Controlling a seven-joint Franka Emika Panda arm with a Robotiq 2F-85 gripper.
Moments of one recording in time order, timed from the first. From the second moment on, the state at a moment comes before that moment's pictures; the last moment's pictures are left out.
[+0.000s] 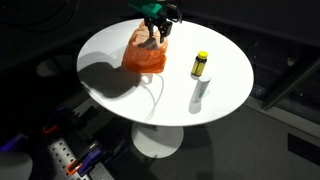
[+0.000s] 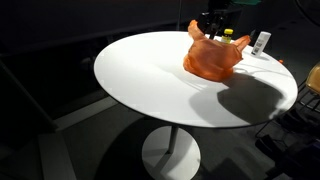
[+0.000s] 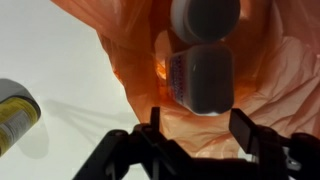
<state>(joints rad) 0.02 0.47 0.03 -1.79 0.08 2.31 0.01</state>
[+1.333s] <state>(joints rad) 0.04 -0.01 0.03 -1.97 0.03 1.90 0.04</state>
